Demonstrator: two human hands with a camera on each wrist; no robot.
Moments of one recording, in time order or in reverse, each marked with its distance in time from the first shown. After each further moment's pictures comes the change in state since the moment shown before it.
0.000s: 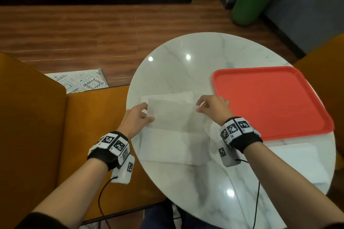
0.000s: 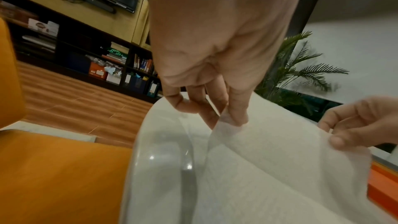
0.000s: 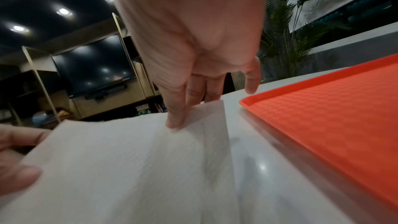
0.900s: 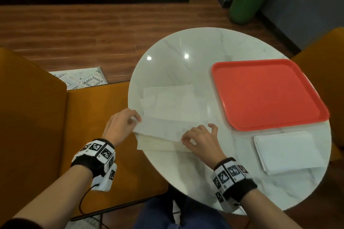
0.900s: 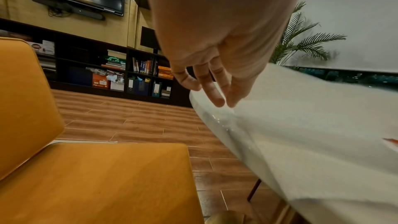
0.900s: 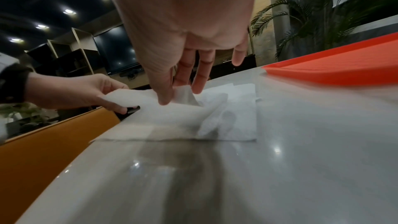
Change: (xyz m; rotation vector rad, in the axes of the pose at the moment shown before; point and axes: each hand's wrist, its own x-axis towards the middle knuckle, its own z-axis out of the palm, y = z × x) left_hand -0.038 -0.051 -0.013 0.440 0.122 0.157; right_hand -0.117 -0.005 0.082 -0.160 0.070 -0.311
